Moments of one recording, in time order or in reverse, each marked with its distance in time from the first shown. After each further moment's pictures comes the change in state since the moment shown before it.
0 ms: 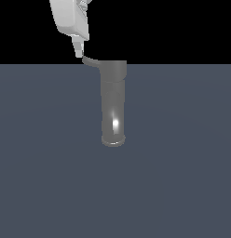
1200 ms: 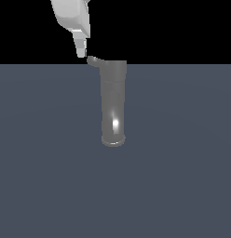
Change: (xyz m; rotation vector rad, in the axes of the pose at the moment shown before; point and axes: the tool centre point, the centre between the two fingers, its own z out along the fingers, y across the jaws) arm 0.017 0.056 -0.002 -0.004 0.003 -0.046
